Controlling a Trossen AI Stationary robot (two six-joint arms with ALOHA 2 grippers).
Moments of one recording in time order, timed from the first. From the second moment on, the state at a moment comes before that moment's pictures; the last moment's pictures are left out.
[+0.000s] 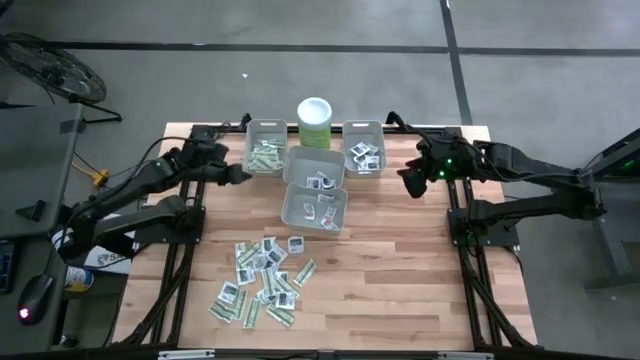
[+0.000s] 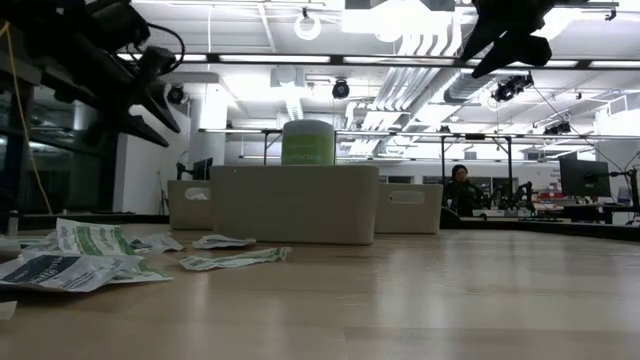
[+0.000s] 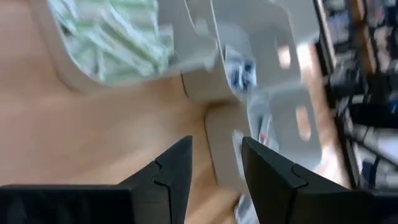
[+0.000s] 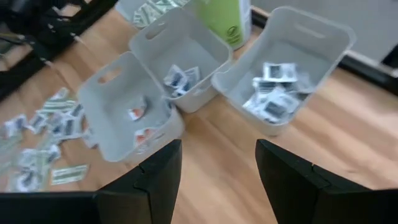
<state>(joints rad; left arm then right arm) 0.71 0.66 0.52 -0.54 0.30 -0.76 -0.23 0.92 1.03 -0.87 0.17 0.58</state>
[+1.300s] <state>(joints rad) 0.00 0.75 0.52 -0.52 -0.24 -0.84 0.27 1.75 1.05 -0.06 0.12 0.78</state>
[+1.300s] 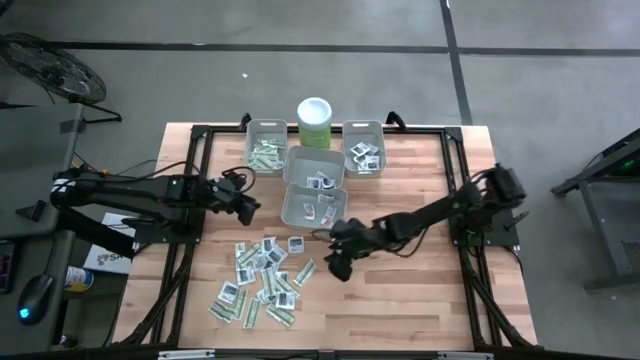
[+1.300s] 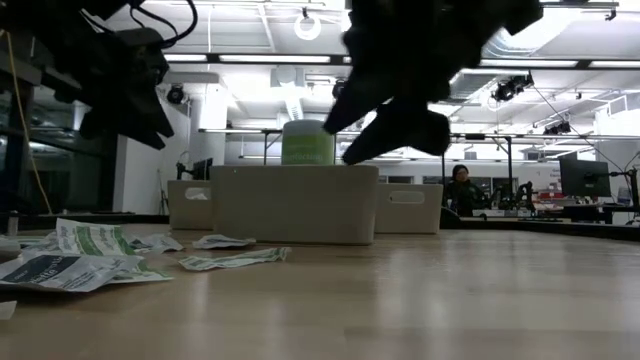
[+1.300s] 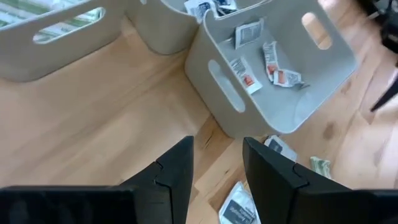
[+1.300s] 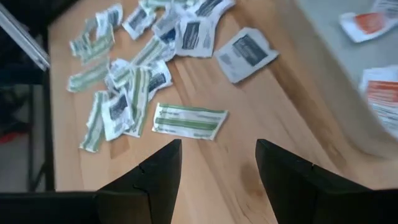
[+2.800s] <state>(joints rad) 0.00 0.78 0.52 -0.54 -0.25 -0.81 0.41 2.10 1.44 -0.35 0.43 0.68</state>
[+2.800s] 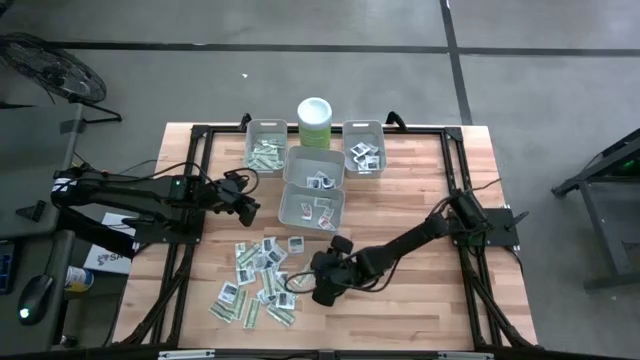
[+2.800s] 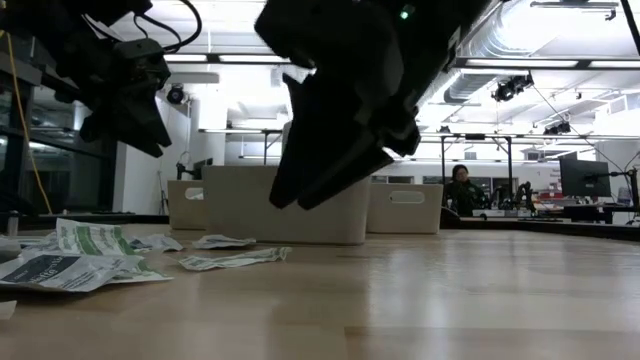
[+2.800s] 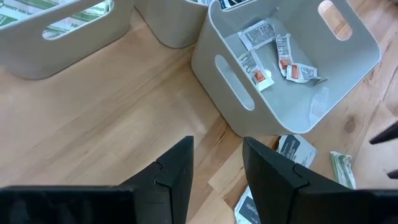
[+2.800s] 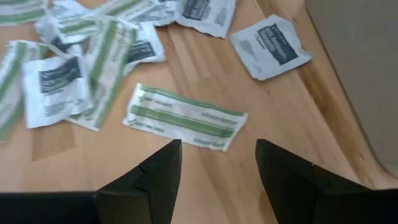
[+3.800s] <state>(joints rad) 0.00 0.78 0.52 -0.56 -0.25 -0.82 0.43 2.20 1.44 -0.26 0.51 0.71</state>
